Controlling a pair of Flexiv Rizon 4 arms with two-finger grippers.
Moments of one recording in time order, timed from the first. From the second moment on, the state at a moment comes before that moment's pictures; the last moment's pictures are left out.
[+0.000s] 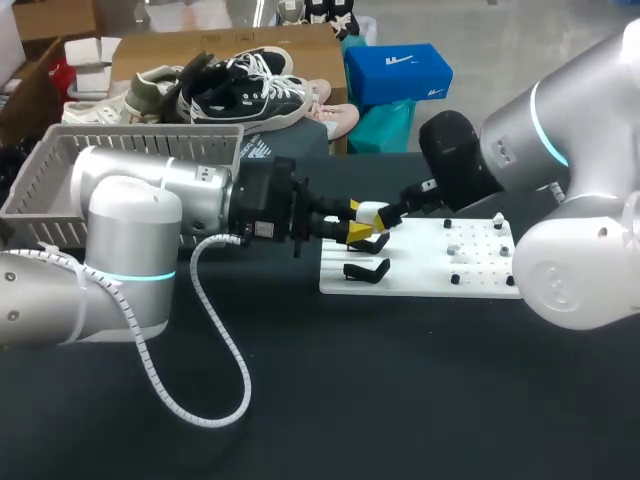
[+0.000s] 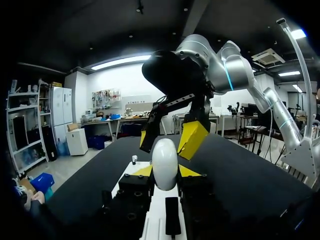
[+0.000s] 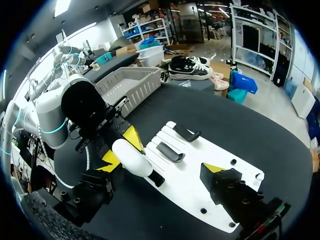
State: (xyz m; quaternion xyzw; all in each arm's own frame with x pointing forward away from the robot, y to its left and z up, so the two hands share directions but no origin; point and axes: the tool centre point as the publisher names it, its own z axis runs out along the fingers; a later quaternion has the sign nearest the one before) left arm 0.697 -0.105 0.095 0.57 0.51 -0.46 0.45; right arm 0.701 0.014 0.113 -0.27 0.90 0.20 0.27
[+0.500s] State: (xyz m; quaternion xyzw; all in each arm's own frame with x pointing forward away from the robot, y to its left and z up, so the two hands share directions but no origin) left arm 0.695 -0.105 0.095 0.57 0.51 -0.46 0.45; right arm 0.712 0.014 0.128 -0.27 0.90 0.20 0.29
